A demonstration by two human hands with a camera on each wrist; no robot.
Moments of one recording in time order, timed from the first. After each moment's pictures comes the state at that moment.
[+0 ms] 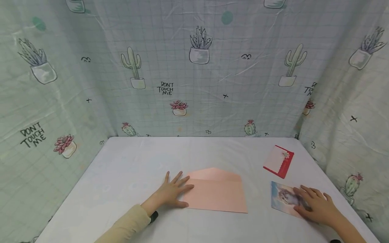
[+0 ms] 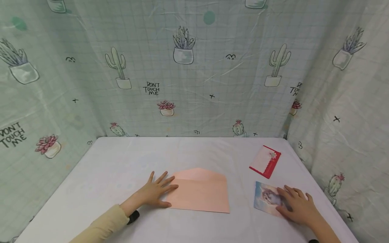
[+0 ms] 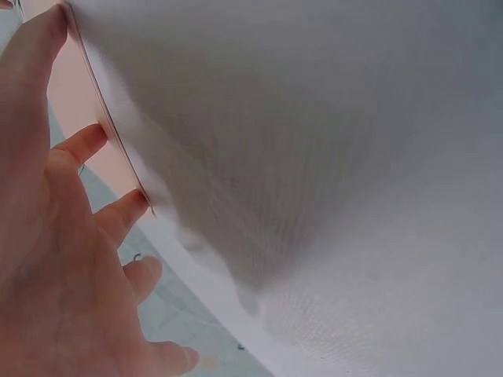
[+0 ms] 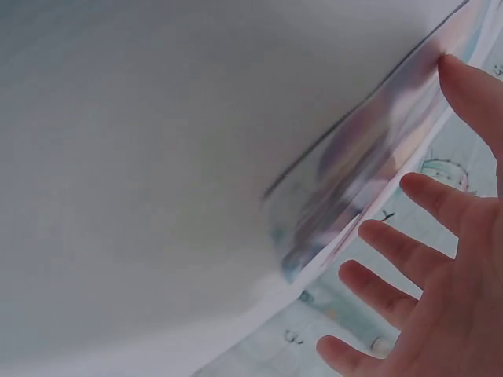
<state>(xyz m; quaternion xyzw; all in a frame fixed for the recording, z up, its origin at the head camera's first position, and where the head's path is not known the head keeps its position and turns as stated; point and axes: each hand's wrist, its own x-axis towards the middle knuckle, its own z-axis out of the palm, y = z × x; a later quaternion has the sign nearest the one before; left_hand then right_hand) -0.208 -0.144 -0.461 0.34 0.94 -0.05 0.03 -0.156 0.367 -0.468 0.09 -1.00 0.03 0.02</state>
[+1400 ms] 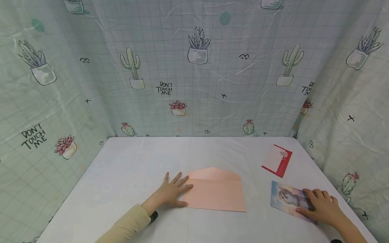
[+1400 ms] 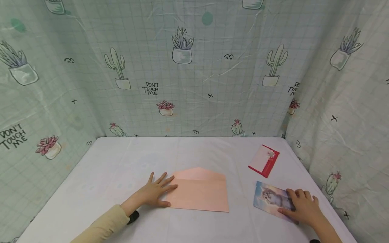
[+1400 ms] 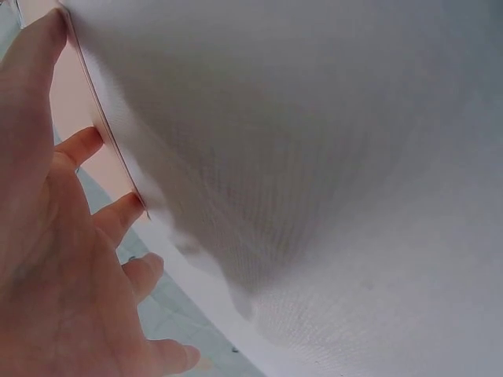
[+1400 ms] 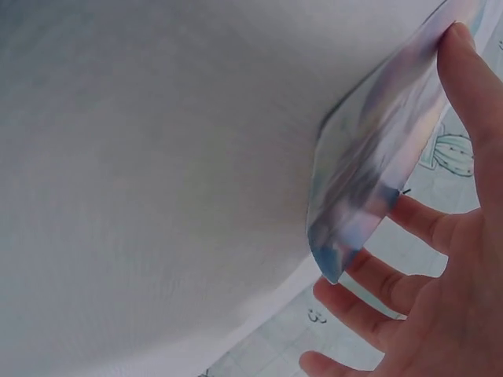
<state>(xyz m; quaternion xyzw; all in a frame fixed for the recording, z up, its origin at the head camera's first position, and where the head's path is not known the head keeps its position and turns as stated) -0.205 -0.141 -0.458 0.34 0.94 -0.02 0.05 -0.155 0.384 -0.468 0.03 -1.00 0.01 0.00</state>
